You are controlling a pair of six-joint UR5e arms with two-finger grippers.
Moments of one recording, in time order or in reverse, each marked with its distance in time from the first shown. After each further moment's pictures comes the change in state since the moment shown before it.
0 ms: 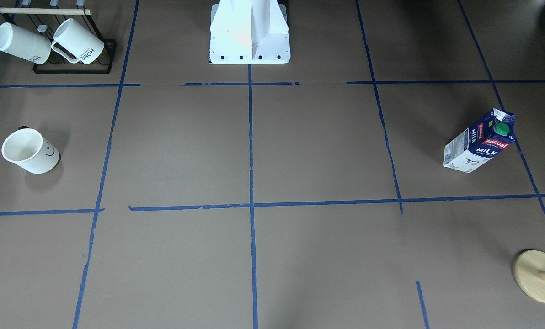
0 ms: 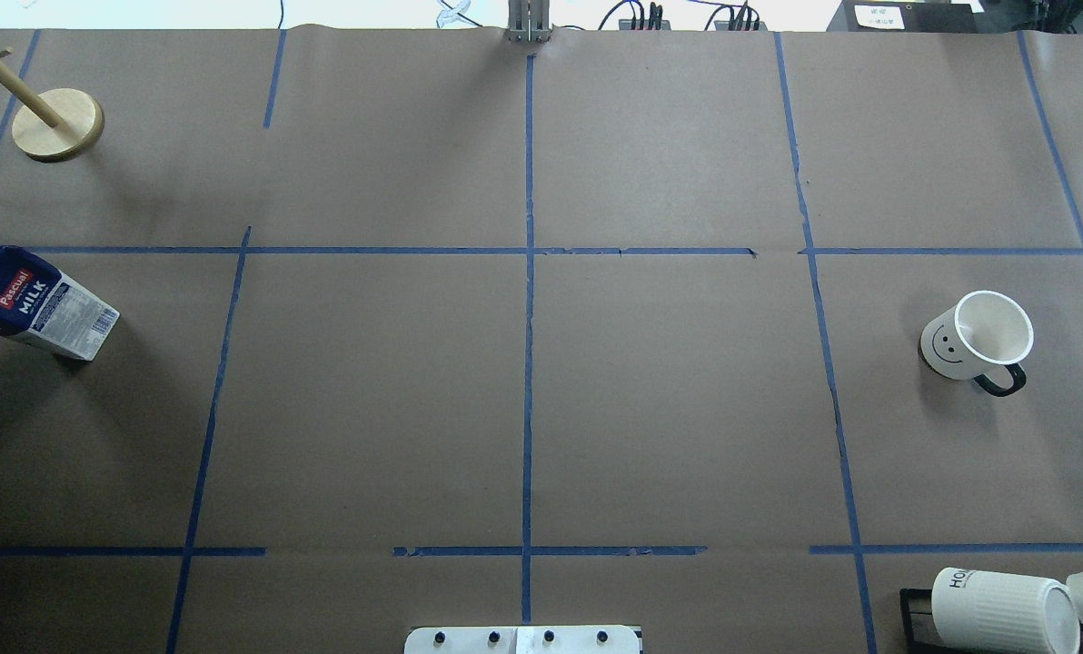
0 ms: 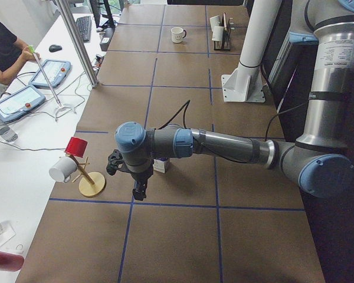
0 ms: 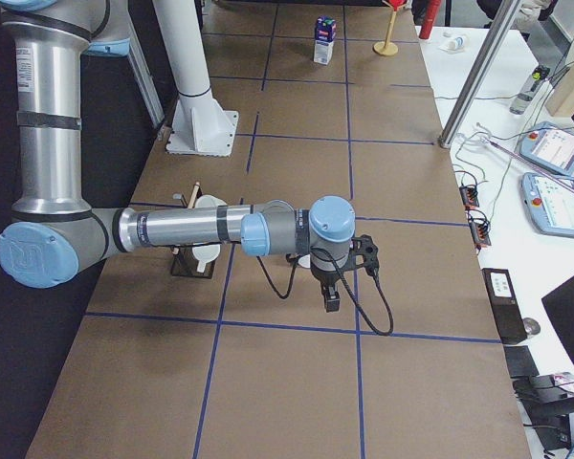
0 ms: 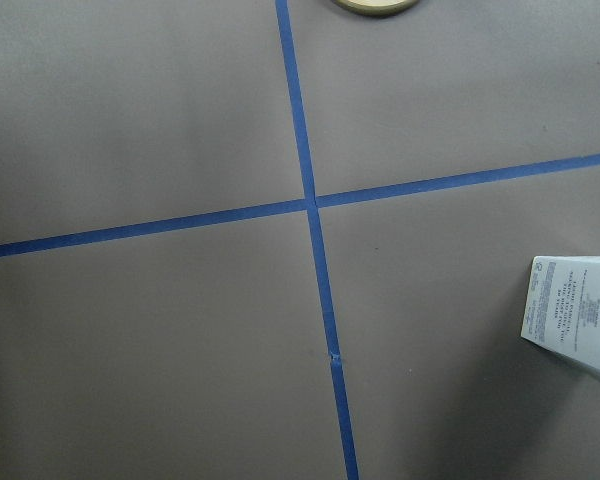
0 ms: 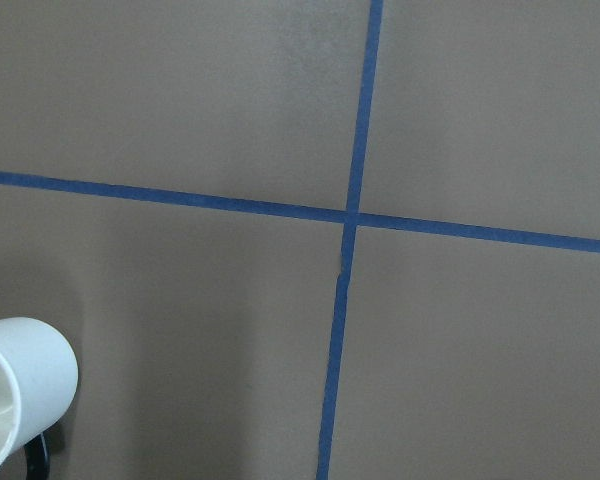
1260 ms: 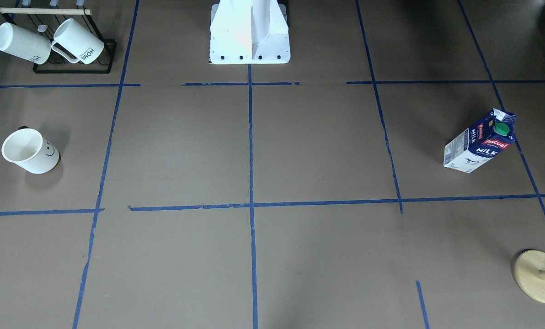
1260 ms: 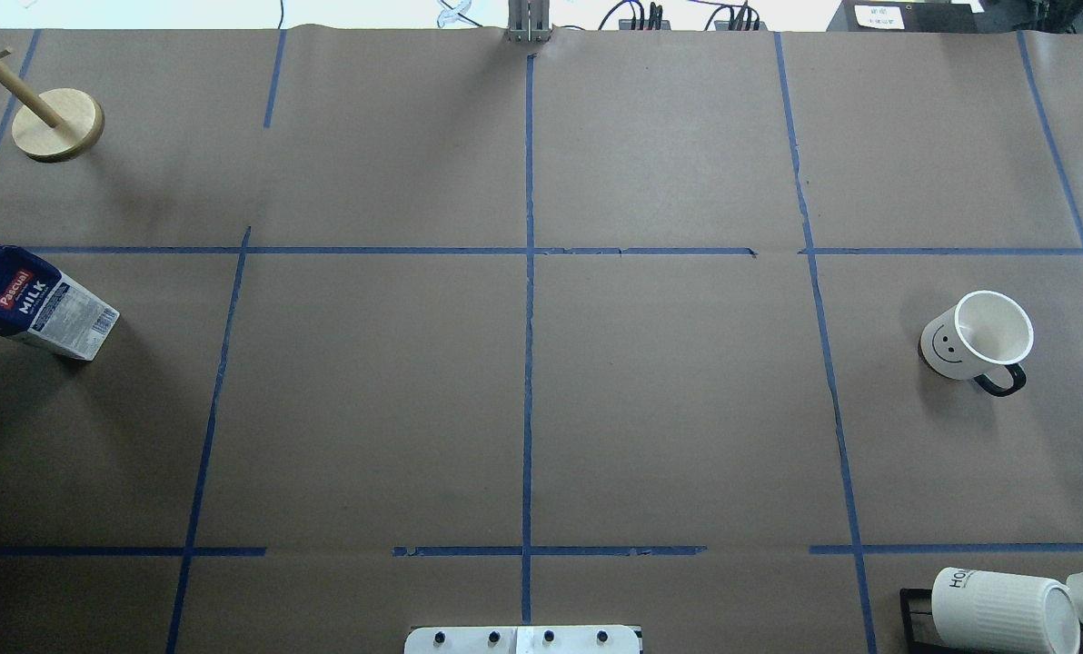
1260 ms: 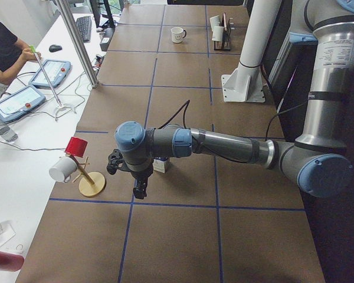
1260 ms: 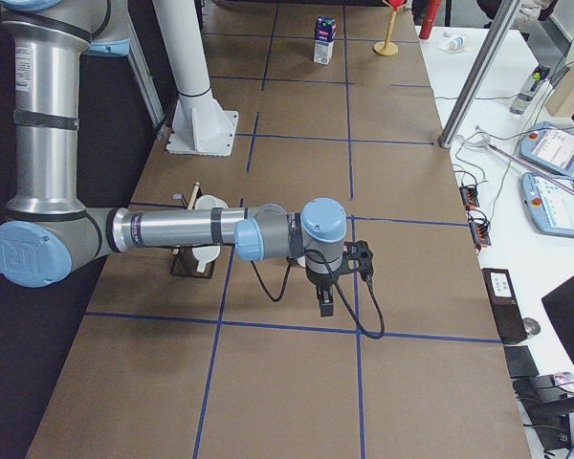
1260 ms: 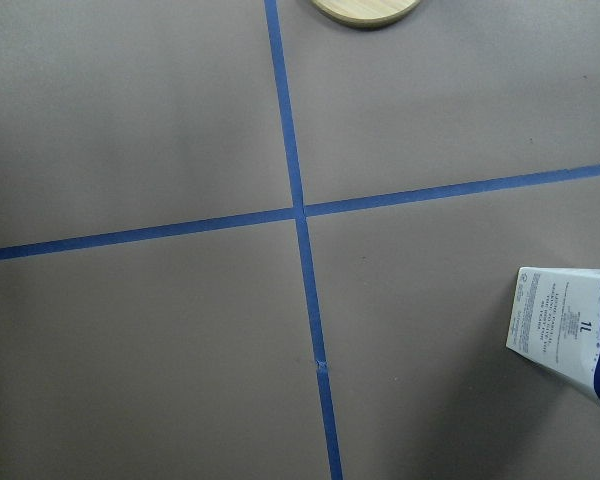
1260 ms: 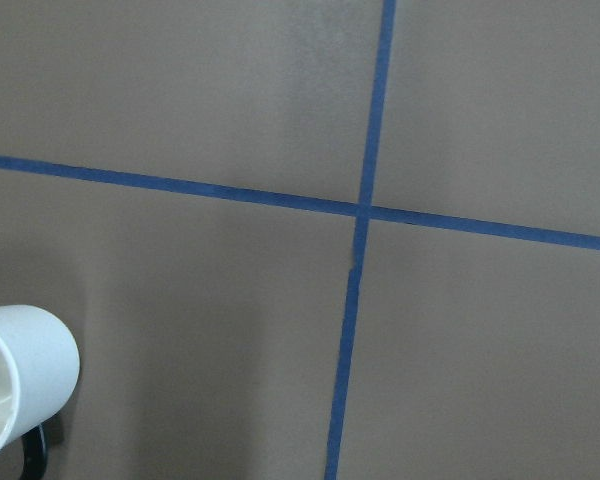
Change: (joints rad) left arm 0.015 0.004 0.017 -0.014 -0.017 -0.034; right arm -0.042 -0.058 0.005 0.127 0.021 0.016
